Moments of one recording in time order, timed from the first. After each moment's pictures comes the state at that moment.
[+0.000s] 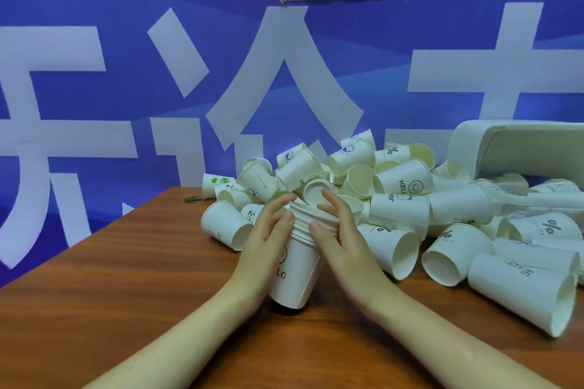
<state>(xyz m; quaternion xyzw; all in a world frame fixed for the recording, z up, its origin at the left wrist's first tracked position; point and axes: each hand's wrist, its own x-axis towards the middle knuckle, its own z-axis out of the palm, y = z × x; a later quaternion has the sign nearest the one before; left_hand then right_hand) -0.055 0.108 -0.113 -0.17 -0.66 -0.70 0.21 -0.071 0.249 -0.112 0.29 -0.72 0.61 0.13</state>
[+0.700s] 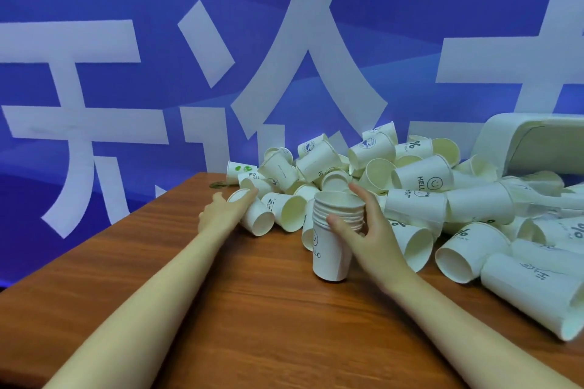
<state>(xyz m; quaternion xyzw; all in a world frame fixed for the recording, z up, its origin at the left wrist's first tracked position) -0.125 0.000 -0.107 0.29 -0.83 -0.46 0.15 -0.089 0.266 -0.111 0.25 -0.74 0.60 0.16</state>
